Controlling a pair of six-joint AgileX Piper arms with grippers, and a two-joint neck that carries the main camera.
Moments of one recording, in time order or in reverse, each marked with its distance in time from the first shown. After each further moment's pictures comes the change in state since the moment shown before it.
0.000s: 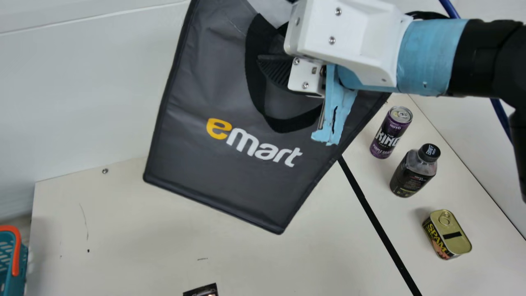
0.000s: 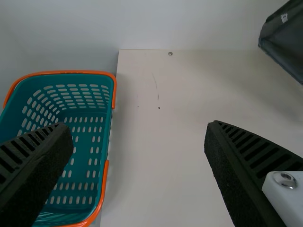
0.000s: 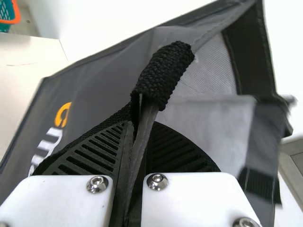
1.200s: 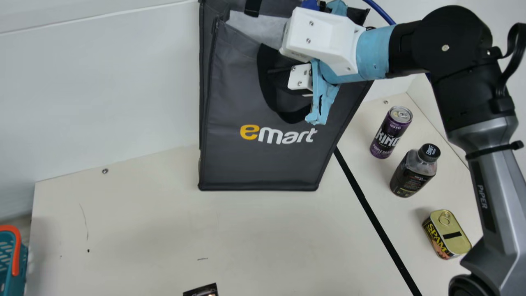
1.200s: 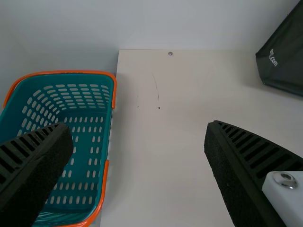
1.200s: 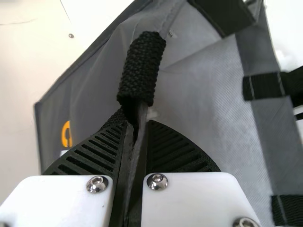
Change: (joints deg) left arm 0.0 0.0 0.0 0.0 0.0 0.0; right arm -6.7 11.9 1.8 2.8 0.1 -5.0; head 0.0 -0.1
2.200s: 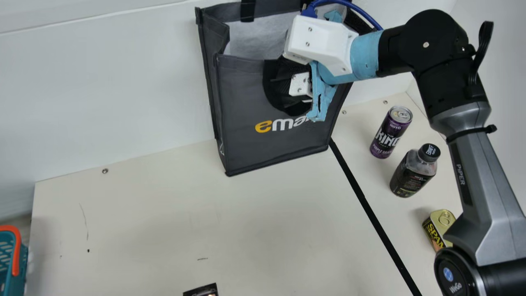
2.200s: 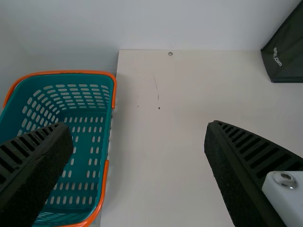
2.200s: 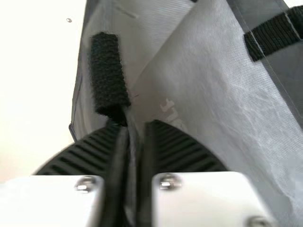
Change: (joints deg) left arm 0.0 0.0 0.0 0.0 0.0 0.0; right arm -3.0 6.5 -0.2 2.5 -0.1 -4.0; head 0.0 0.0
